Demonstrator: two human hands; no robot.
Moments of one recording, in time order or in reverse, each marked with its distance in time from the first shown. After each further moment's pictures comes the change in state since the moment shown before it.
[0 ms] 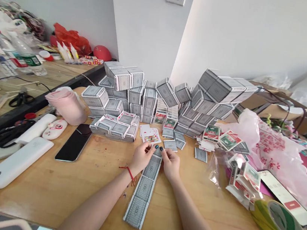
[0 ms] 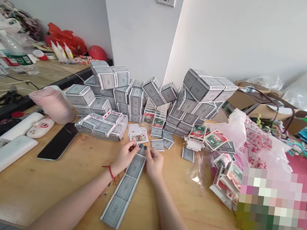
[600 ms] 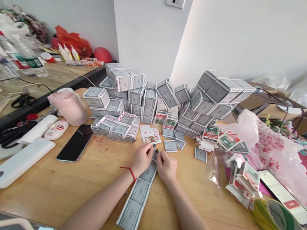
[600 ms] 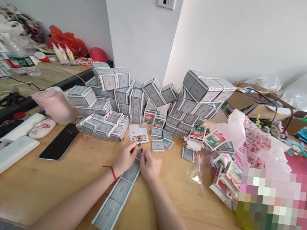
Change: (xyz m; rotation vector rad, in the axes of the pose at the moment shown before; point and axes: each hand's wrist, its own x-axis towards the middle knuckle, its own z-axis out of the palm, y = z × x) left_hand -0.002 0.002 0.001 0.291 0.046 0.201; right_hand -0.007 0.003 0.008 -0.471 0.026 -0.289
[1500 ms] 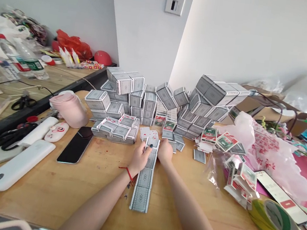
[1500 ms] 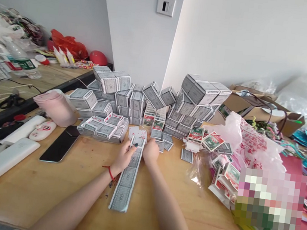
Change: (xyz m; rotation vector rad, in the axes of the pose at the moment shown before) left_hand 0.001 -0.008 -0.005 -0.307 -0.005 -0.207; right_hand 0.060 -0.004 0.018 -0.145 -0.114 0.531
